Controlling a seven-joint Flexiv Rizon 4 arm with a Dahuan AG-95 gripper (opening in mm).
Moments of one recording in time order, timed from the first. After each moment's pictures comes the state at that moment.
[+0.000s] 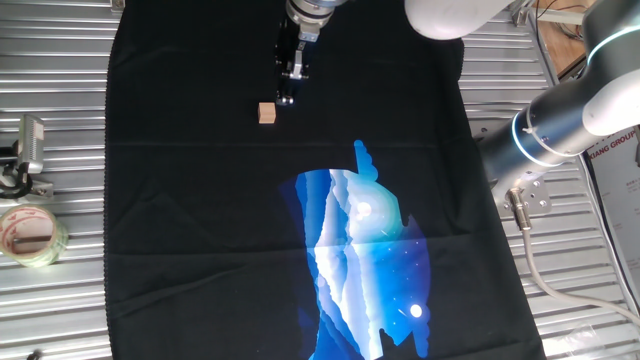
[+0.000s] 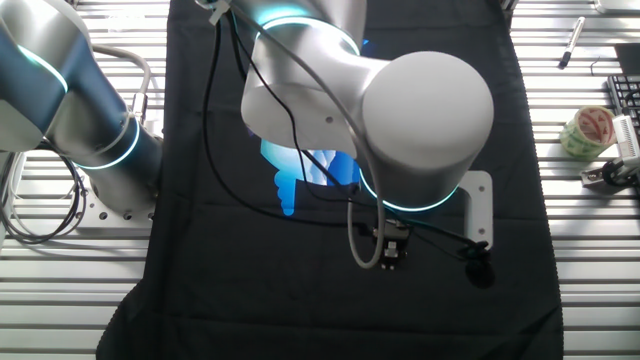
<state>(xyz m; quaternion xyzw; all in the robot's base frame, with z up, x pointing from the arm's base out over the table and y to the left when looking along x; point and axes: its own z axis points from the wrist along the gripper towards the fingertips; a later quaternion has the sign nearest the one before) 0.468 -0.149 0.099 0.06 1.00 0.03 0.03</state>
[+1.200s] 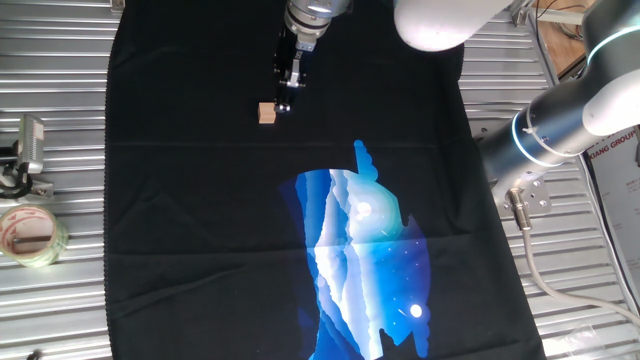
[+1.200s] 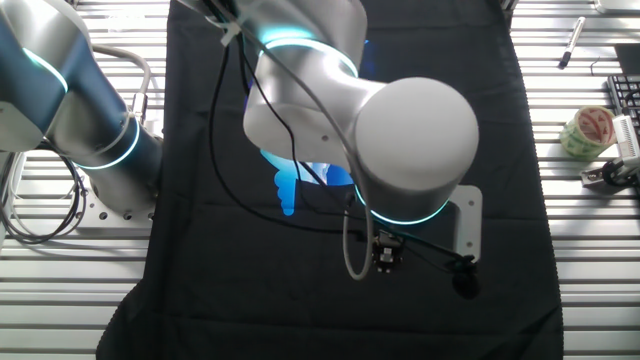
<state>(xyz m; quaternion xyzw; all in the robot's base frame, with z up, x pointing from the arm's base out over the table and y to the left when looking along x) 0.468 -0.149 0.069 0.07 1.00 0.03 0.04</state>
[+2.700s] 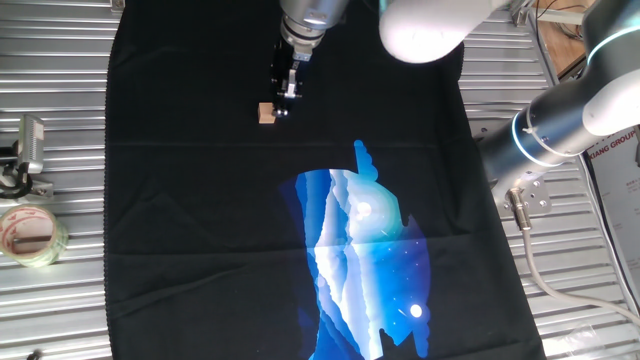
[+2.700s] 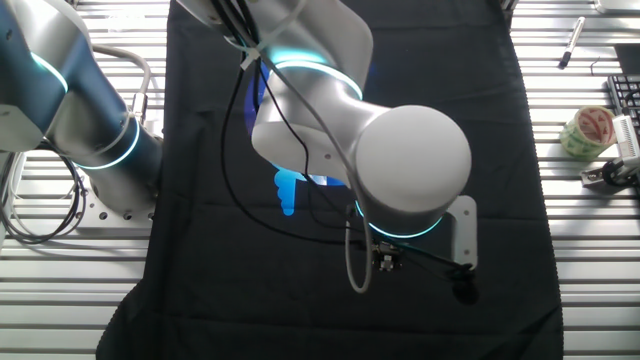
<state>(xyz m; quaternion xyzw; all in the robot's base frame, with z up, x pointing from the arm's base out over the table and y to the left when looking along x) 0.469 -0.148 0.044 0.04 1.00 0.04 0.03</state>
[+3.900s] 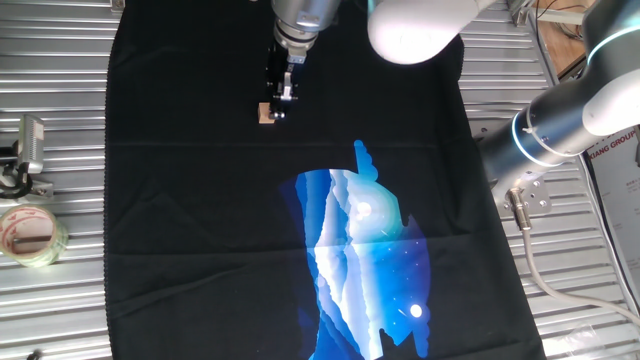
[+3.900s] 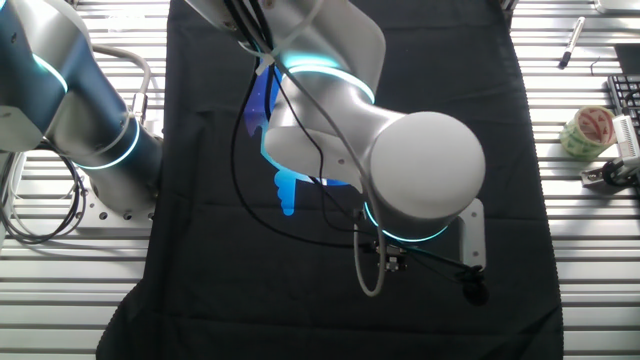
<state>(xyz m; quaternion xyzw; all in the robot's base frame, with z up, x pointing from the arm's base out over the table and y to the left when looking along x) 0.476 -0.147 0.035 0.03 1.00 0.05 0.03</state>
